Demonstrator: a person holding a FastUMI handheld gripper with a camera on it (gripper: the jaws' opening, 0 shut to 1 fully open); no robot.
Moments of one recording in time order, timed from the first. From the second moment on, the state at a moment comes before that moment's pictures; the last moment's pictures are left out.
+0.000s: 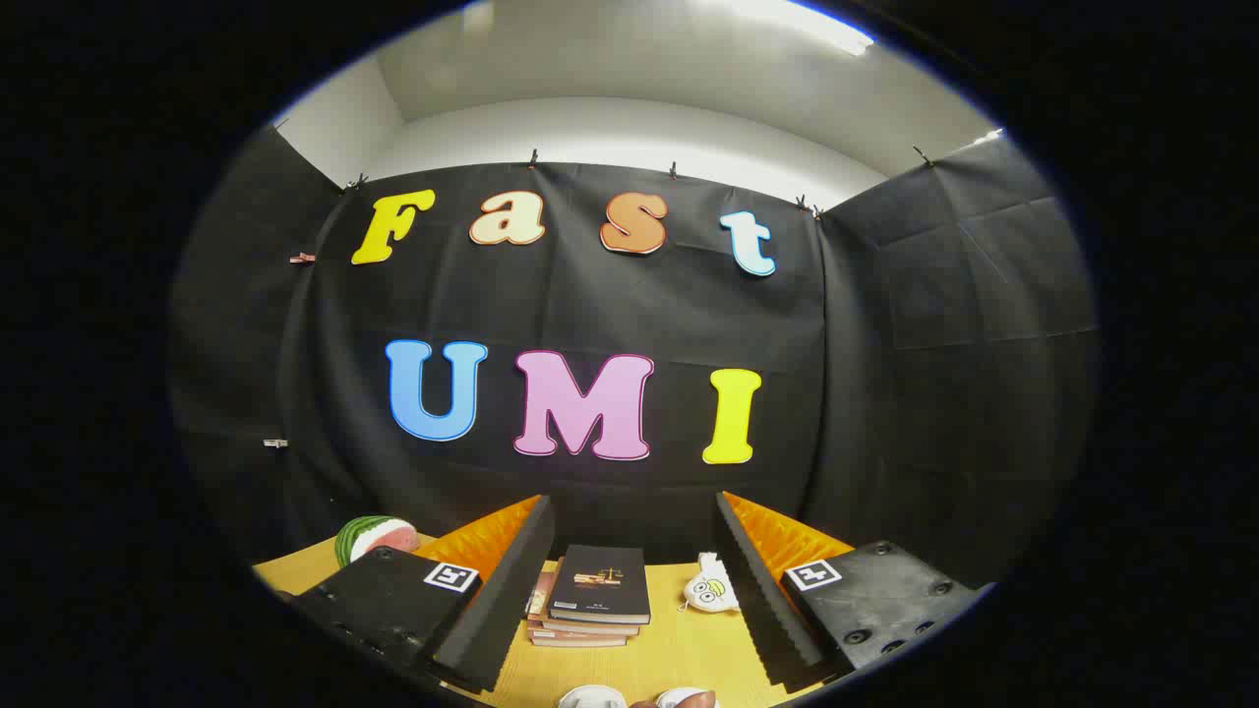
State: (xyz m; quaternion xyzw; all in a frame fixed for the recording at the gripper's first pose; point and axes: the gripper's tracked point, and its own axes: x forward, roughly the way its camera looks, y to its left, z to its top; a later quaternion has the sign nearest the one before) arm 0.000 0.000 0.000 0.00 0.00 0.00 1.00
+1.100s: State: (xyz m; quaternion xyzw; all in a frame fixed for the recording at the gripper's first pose) arm -0.028 0.055 -0.074 0.10 0.17 0.14 0.97
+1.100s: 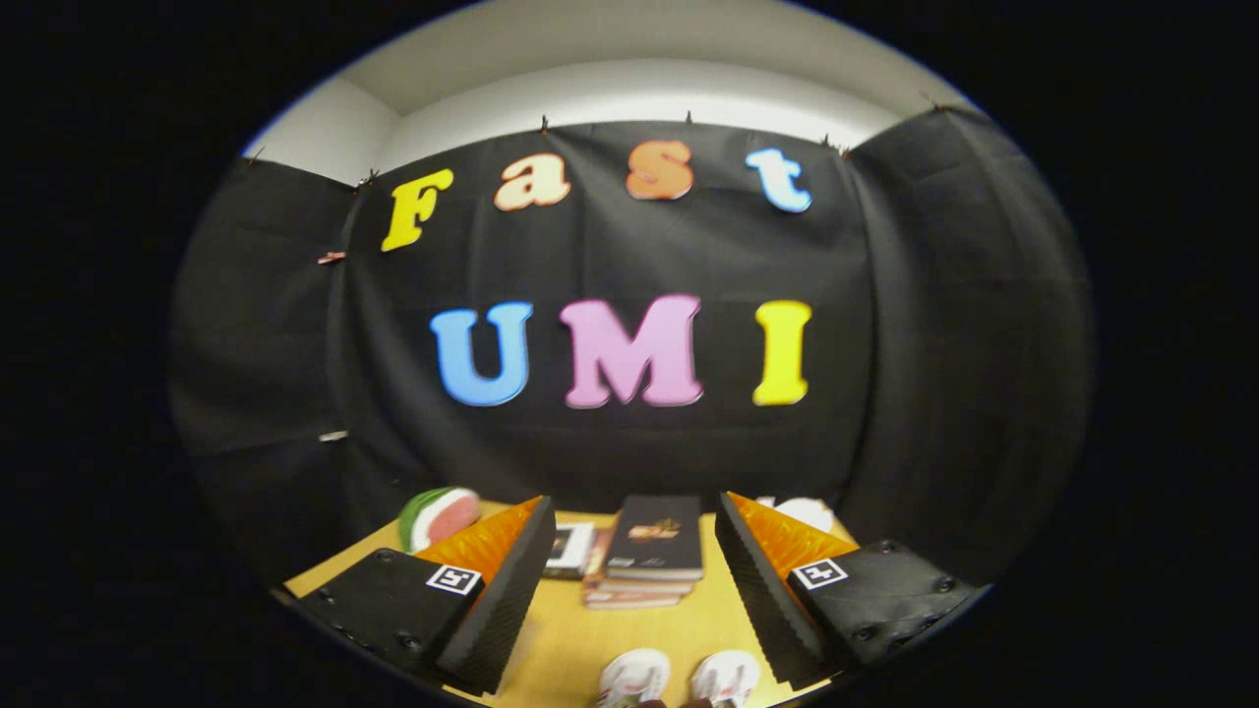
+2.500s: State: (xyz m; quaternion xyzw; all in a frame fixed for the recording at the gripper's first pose) arm -0.148 0.234 -0.280 0.44 0.57 0.31 0.61
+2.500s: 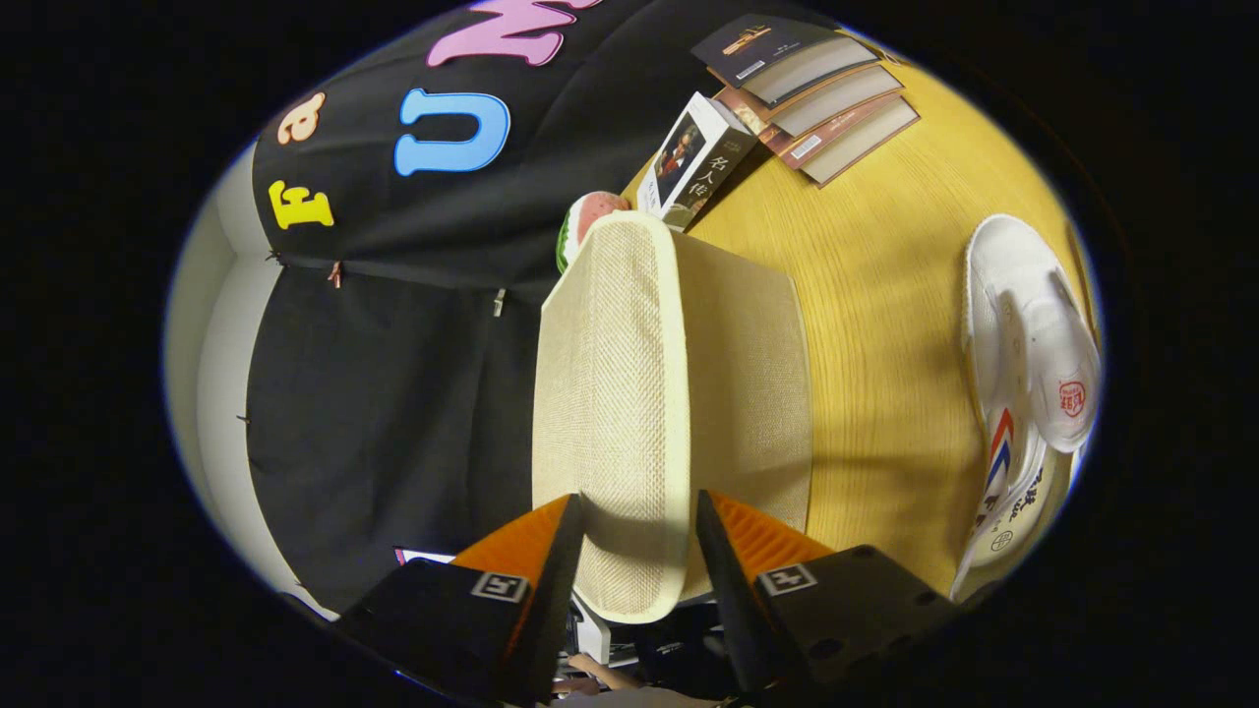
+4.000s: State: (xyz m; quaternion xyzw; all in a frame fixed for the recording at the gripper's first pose) arm -0.199 0.447 -0.102 0.32 0.48 0.53 0.63
